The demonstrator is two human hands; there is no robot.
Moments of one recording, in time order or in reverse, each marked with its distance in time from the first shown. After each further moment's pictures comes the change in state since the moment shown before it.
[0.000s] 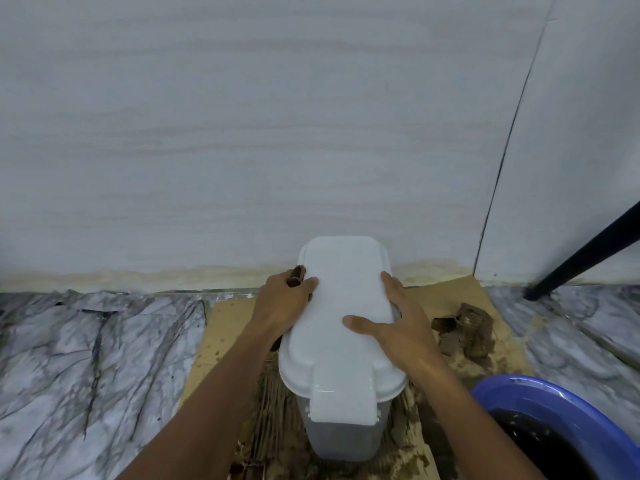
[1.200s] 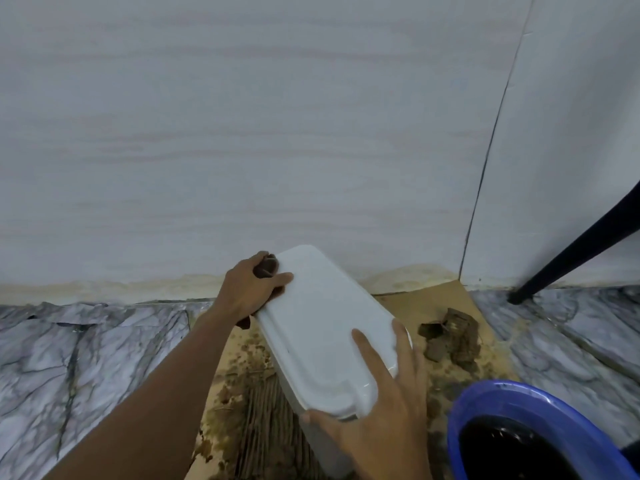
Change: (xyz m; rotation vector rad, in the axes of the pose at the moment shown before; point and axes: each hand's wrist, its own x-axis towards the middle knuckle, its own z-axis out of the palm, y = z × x) left_hand 0.052 -0.005 -0.029 0.211 0.009 0.114; right_hand -0.071 0.032 0.031 -0.684 0.237 -0.308
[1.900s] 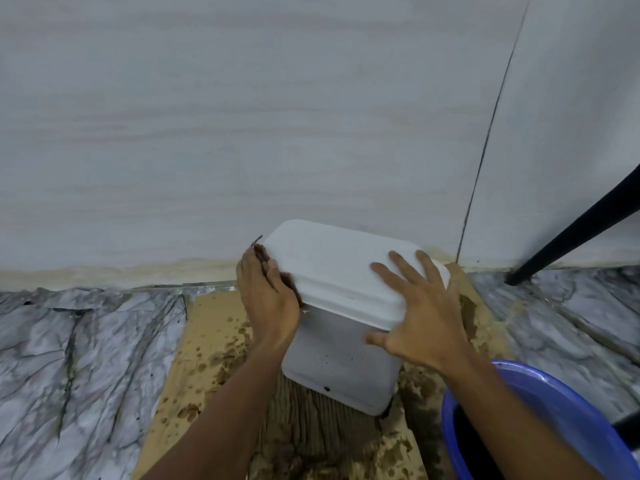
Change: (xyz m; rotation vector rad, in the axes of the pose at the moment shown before) left_hand -0.036 -0.010 0.089 -0.256 0.493 0.092; right_hand 0.091 0.069 -0.042 -0.158 -0.225 -0.122
